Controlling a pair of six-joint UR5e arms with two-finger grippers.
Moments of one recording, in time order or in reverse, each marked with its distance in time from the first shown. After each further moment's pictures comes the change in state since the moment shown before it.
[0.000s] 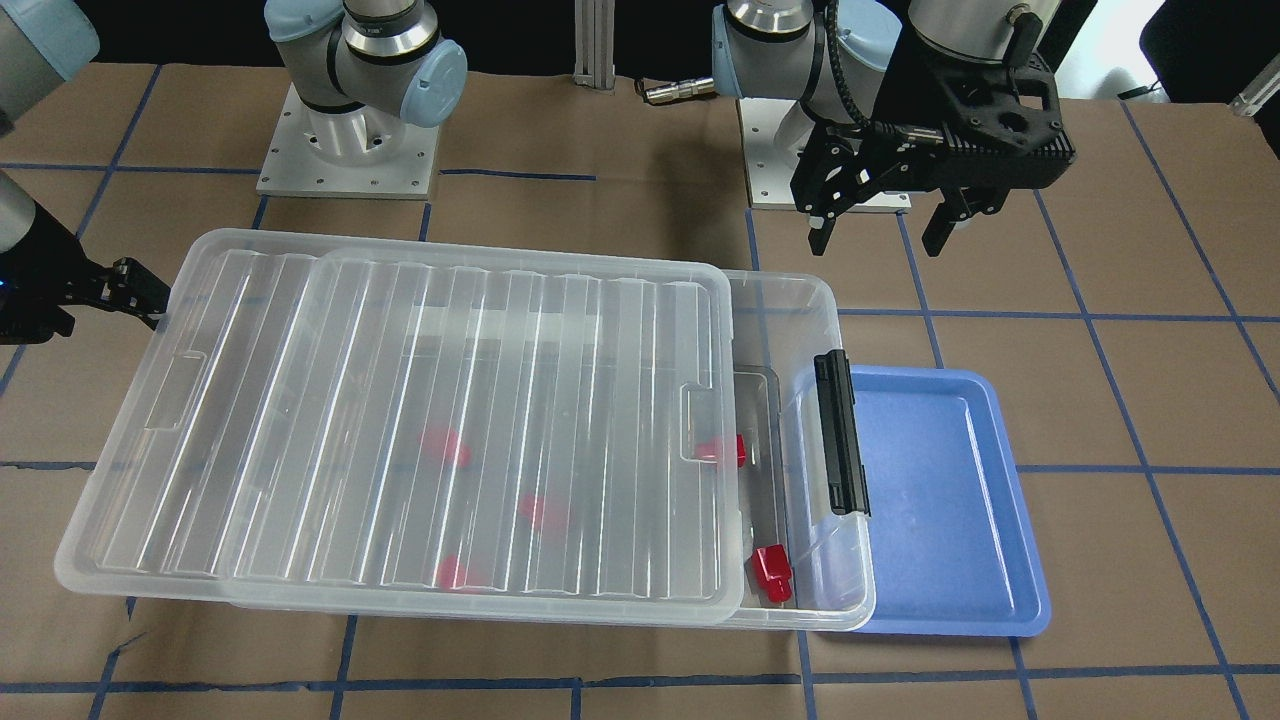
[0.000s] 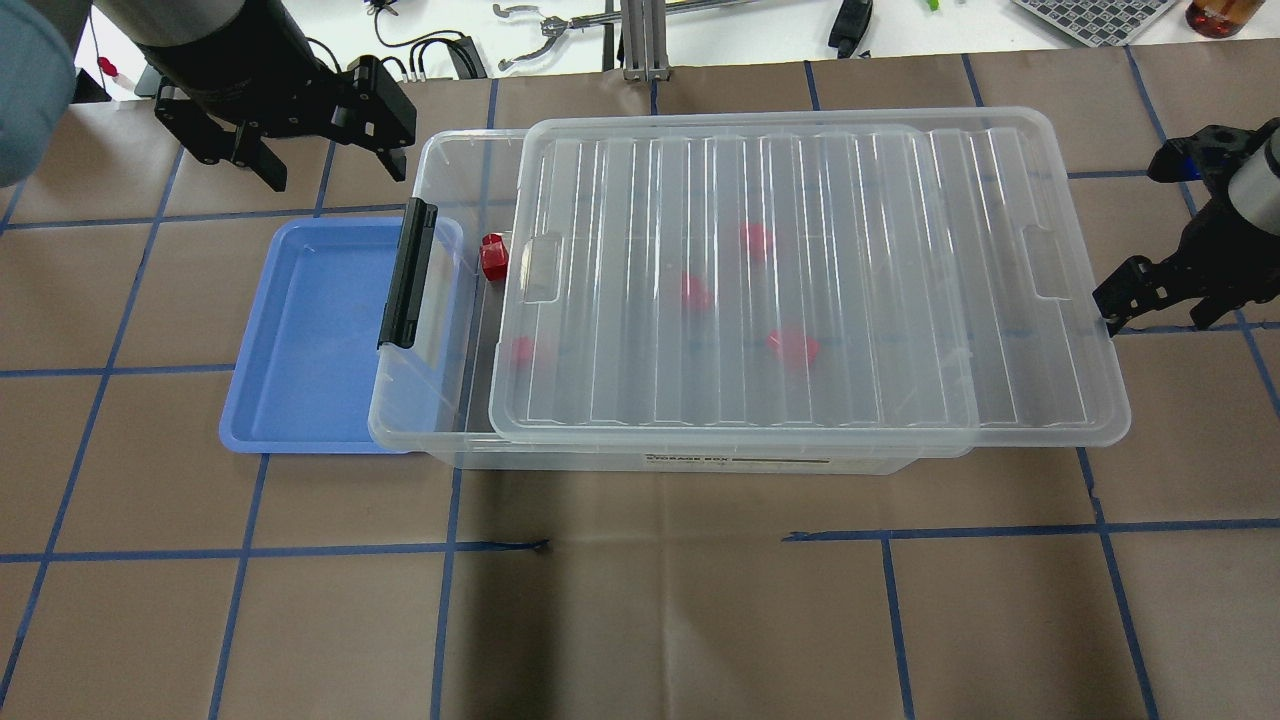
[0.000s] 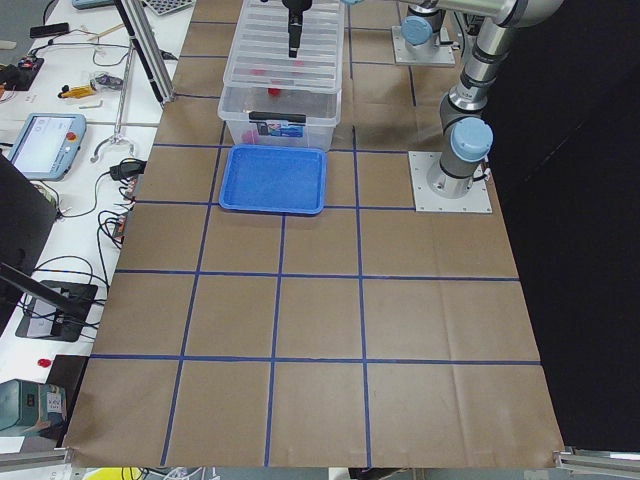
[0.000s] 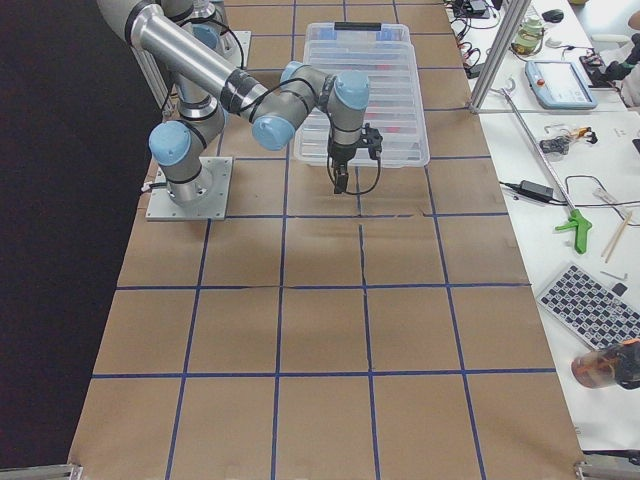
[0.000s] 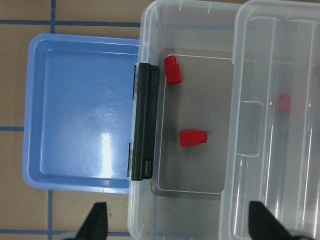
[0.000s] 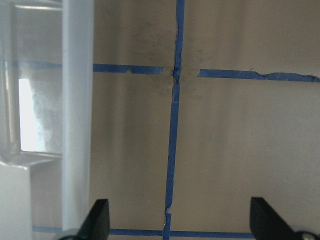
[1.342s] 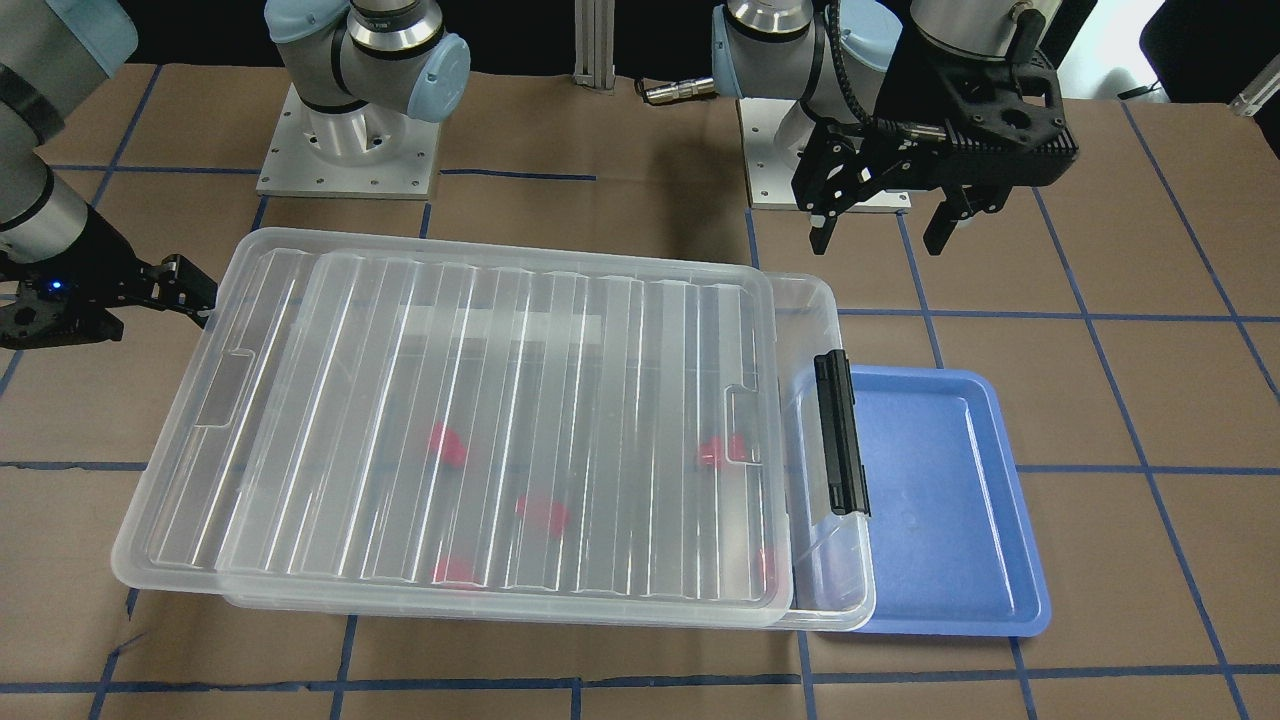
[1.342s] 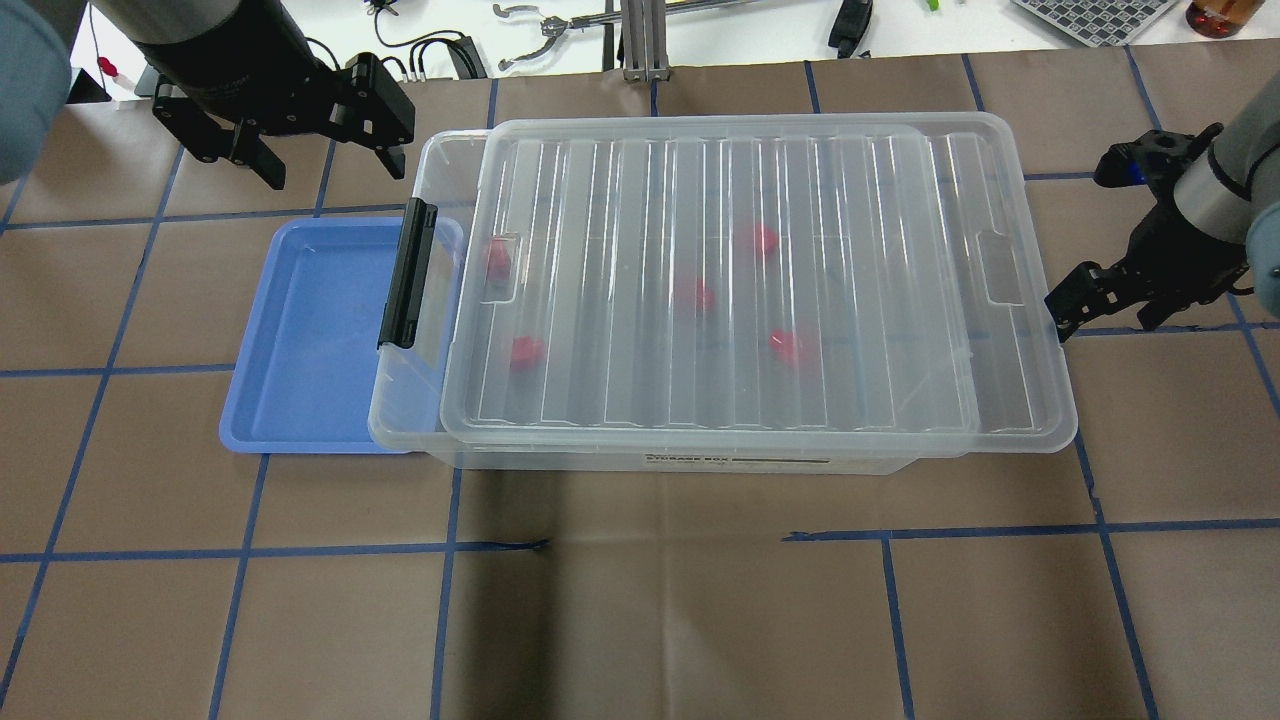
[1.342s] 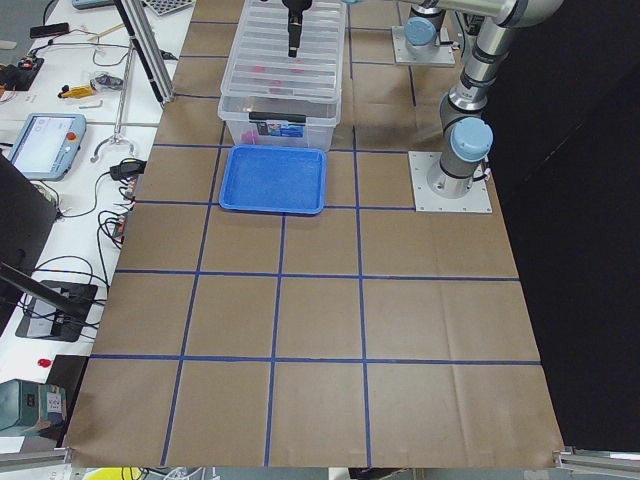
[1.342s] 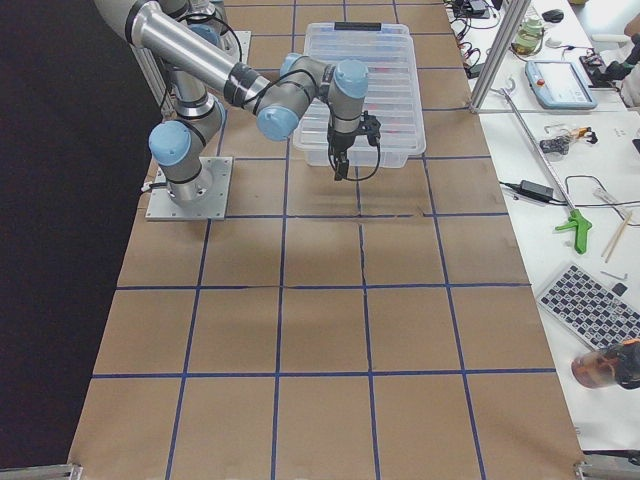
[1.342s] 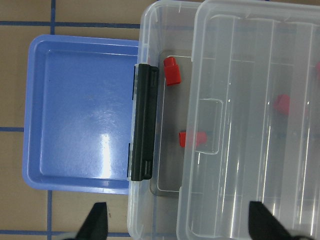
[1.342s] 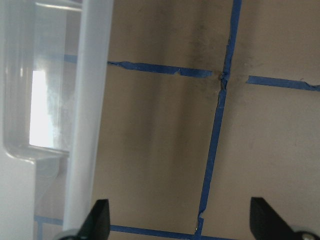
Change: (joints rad) left arm 0.001 0.001 0.002 0.000 -0.001 0.000; right arm 0.068 -0.014 0.020 0.018 0.041 0.003
